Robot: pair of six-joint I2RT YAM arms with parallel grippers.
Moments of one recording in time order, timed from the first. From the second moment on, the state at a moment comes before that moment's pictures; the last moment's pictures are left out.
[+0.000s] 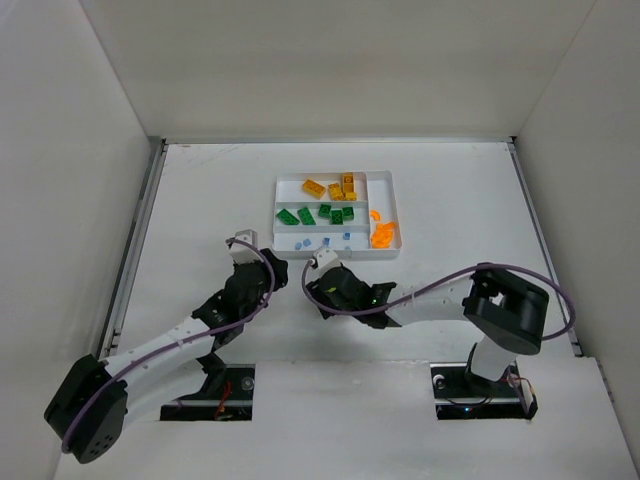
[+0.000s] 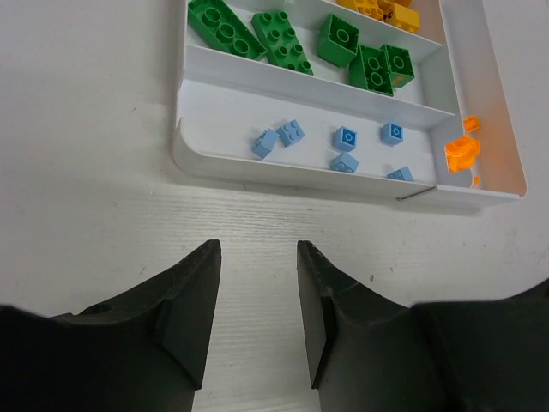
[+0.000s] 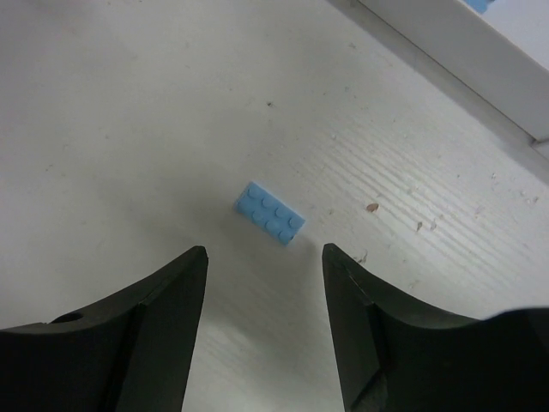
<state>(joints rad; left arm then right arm) -0.71 0.87 0.26 0.21 -0.43 -0.65 1.14 1.66 0.80 0.13 0.36 0.32</state>
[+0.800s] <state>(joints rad) -0.66 0.82 0.25 0.18 -0.41 -0.63 1.09 1.75 0.84 0.19 0.30 0.33</state>
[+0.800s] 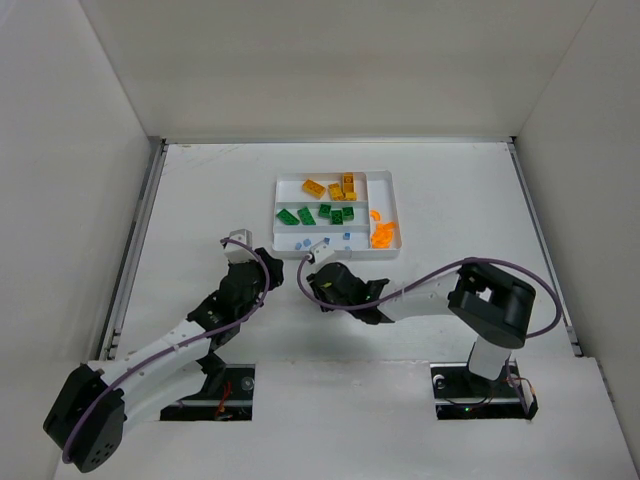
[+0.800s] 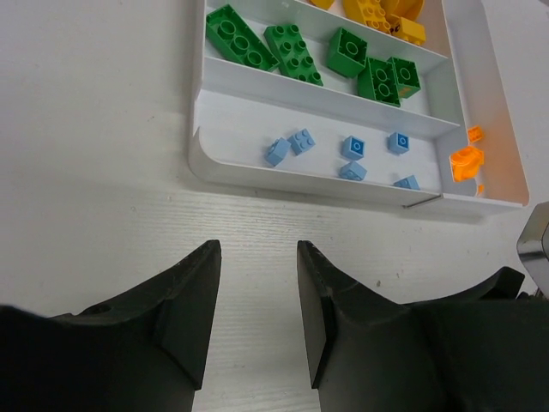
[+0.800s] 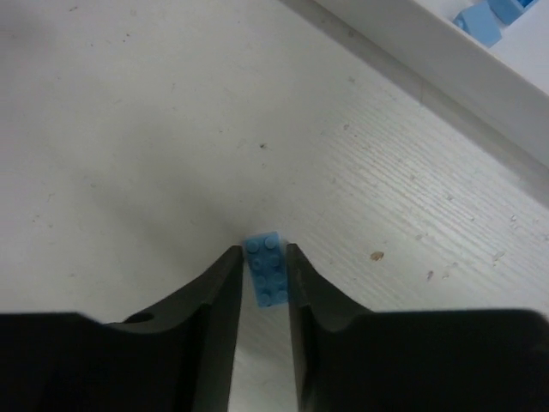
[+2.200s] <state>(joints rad) -0.61 0.74 0.22 0.14 -0.39 -0.65 1.14 1.69 0.90 0.12 0.42 0.49</state>
